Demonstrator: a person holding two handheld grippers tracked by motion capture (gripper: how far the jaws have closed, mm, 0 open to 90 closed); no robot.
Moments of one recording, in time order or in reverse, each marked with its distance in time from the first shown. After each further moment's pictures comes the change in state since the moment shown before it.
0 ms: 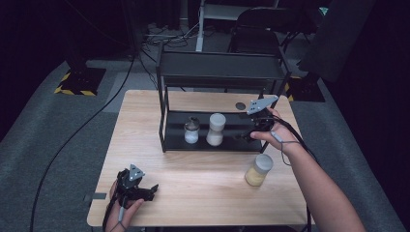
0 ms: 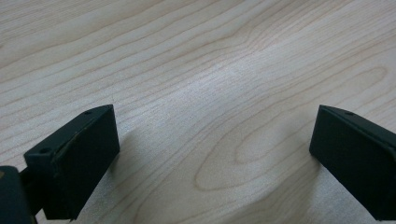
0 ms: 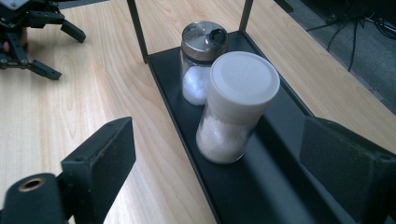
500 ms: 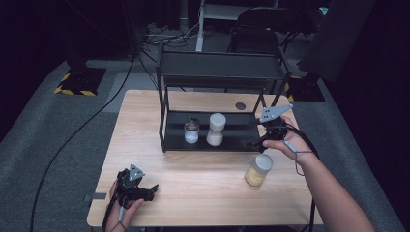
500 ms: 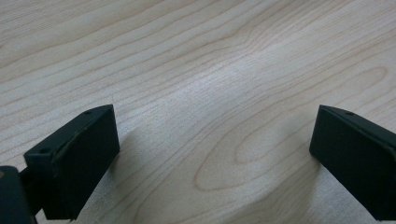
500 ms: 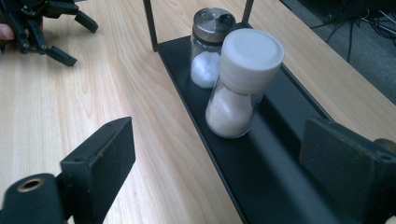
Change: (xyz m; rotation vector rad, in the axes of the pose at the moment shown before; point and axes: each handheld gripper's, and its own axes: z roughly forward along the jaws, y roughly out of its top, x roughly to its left) left arm 0.000 0.000 0.000 -0.001 0.000 0.000; right arm 0.017 -0.024 -0.029 -0.007 -0.009 -0.003
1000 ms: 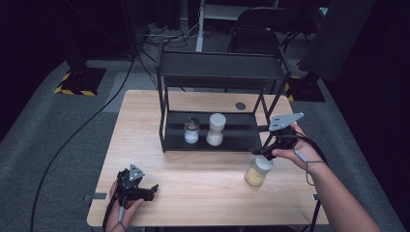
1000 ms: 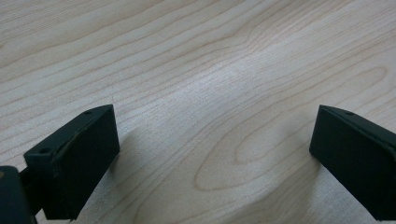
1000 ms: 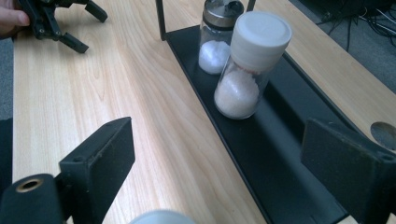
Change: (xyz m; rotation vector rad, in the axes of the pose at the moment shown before) left arm 0.000 0.000 0.000 0.001 0.000 -0.001; right arm 0.017 -0.019 -0.022 0.003 -0.008 -0.006
